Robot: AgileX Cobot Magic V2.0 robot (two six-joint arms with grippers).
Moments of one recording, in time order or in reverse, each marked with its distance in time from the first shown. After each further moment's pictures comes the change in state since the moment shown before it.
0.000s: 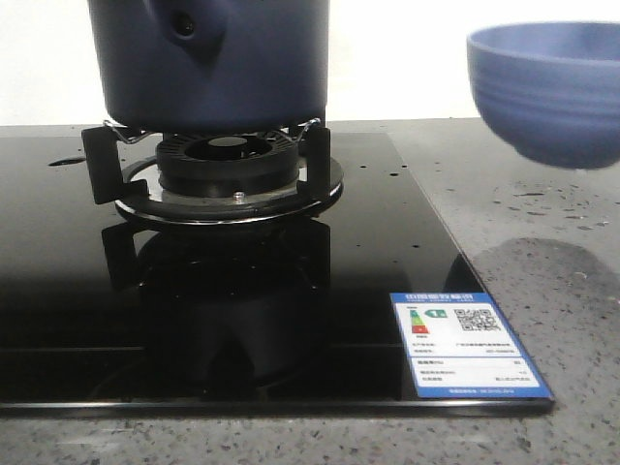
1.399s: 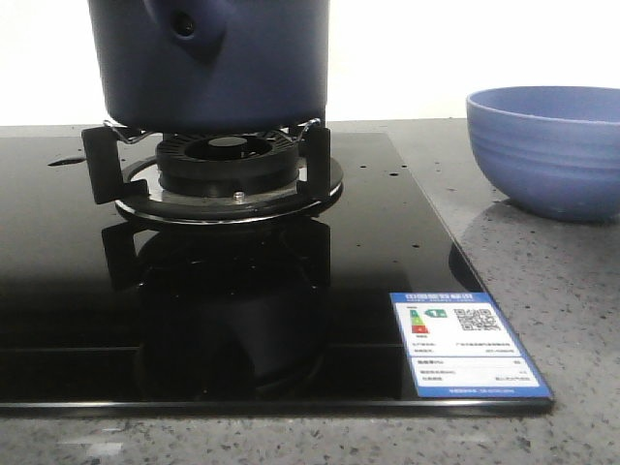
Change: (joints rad) left arm -0.136 0.178 -0.007 0.015 -0.114 0.000; right arm -0.001 -0.185 -0.046 0.014 0.008 0.000
